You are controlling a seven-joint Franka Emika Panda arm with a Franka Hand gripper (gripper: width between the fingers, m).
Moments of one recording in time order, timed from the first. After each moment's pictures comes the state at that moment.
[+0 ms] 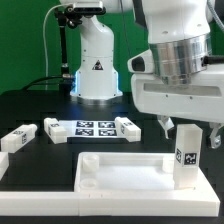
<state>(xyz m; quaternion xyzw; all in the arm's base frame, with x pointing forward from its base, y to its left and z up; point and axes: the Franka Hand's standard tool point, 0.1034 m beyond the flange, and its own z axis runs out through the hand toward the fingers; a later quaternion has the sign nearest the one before) 0.664 0.101 0.108 -0.89 0.44 0.03 0.11</state>
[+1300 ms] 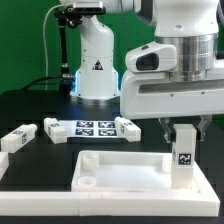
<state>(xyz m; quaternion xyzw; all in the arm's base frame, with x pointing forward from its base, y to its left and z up) 0.663 0.089 0.111 -0.99 0.10 0.00 0.05</state>
